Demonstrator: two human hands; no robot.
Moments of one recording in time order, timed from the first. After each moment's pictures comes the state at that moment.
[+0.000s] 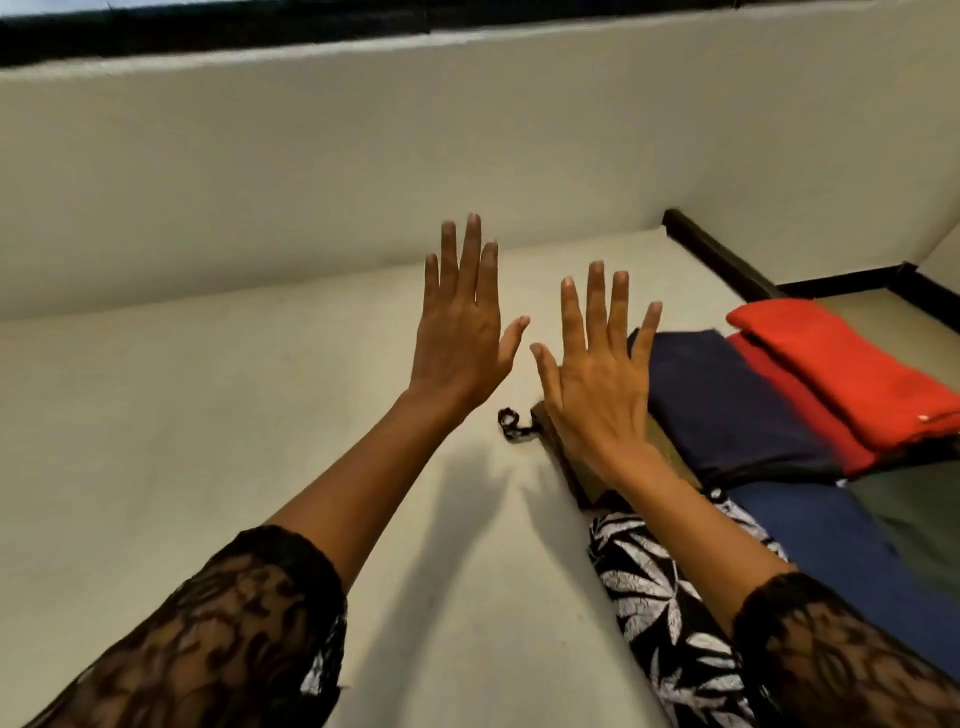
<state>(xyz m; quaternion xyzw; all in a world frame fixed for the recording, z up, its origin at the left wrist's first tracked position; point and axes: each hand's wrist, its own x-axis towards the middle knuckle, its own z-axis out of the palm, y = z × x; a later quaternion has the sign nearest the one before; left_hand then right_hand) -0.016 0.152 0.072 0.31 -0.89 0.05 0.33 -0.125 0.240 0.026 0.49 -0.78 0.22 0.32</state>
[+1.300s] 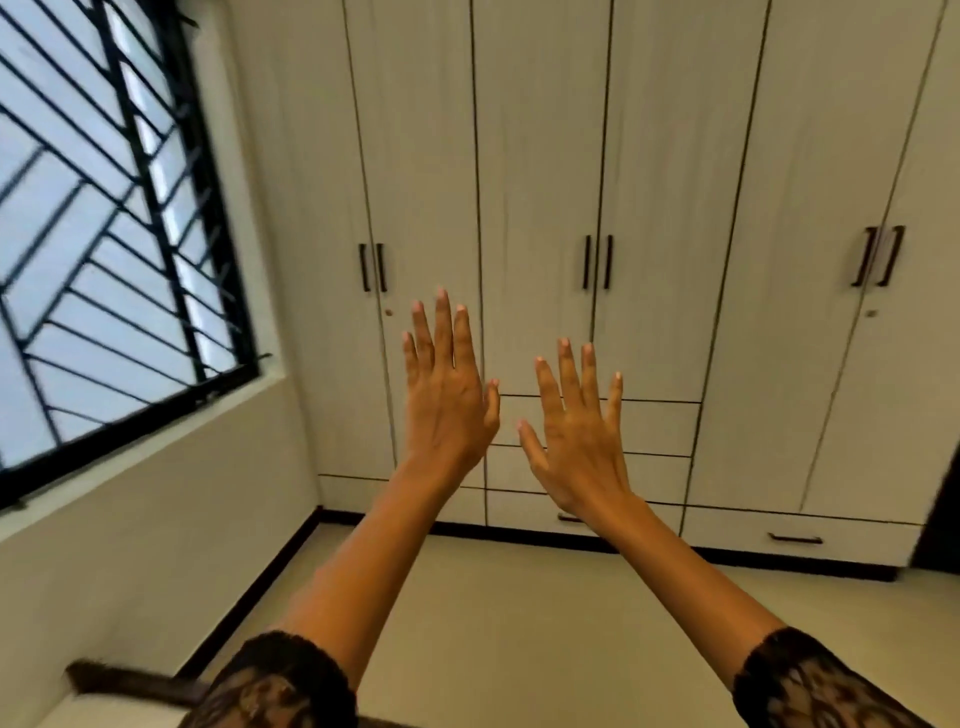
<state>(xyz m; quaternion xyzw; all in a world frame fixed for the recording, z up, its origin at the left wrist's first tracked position) -0.341 0.616 0.614 -0.21 -0.84 -0.18 0.46 -0.329 0.758 0.563 0.05 -0.88 0.04 0.48</state>
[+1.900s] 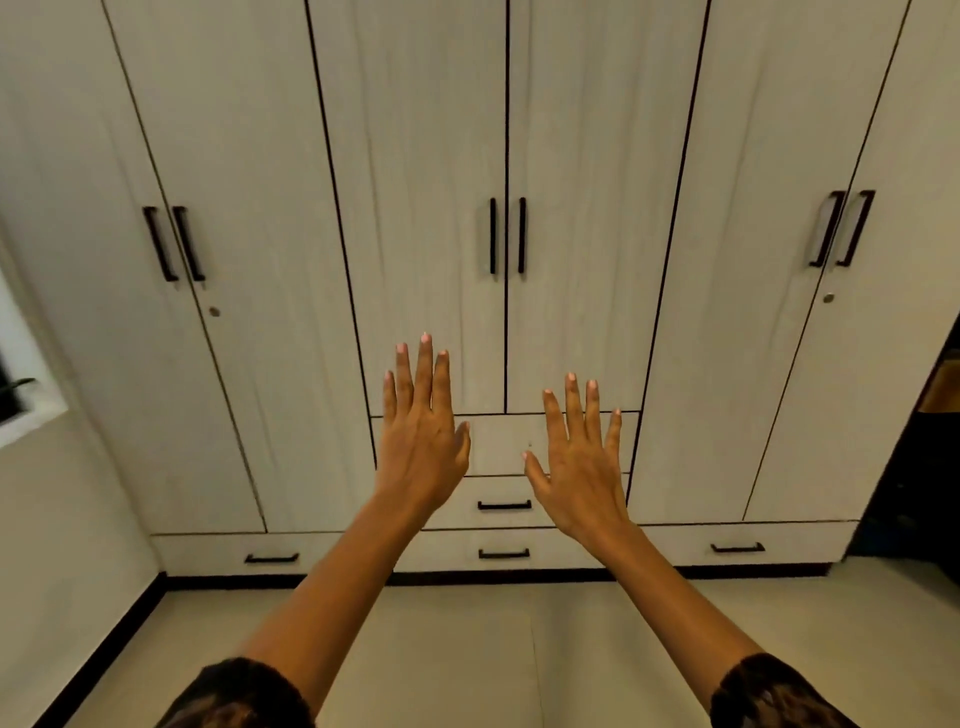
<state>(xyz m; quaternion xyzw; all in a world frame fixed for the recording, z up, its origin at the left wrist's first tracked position) -0.684 0.837 0.536 -0.27 -0.88 -0.13 0.37 -0.638 1.007 0.487 -0.08 -0.92 0.00 0.38</state>
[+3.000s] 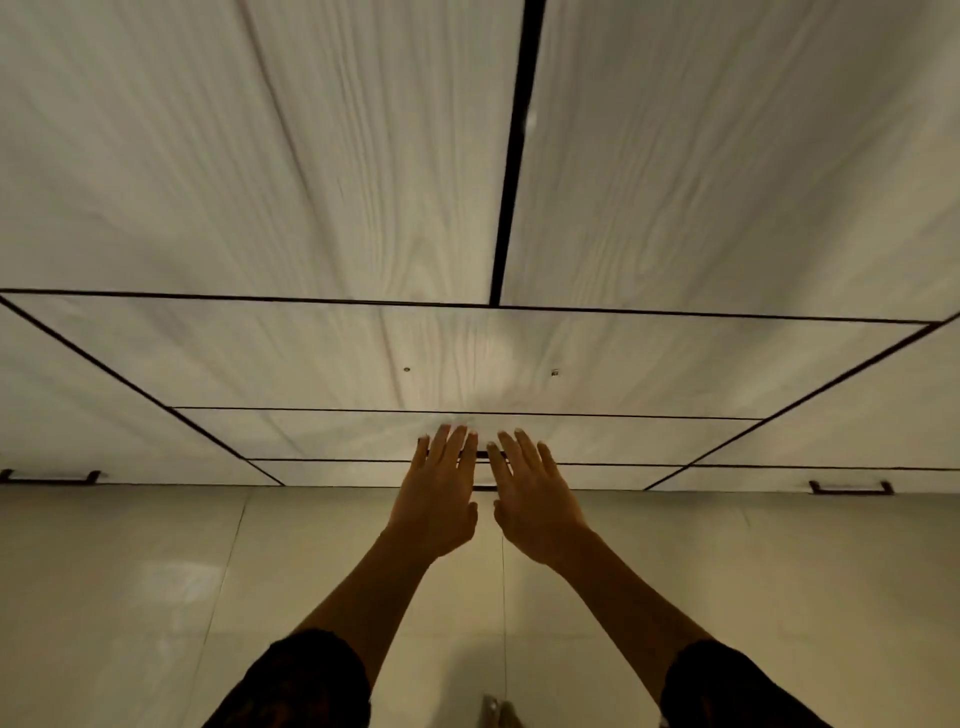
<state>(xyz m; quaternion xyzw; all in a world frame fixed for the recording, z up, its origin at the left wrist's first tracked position) -1.192 1.106 0.054 -0.33 -0.93 0.01 -0.14 -1.141 1.235 0.035 0.05 -0.99 -0.05 -0.07</state>
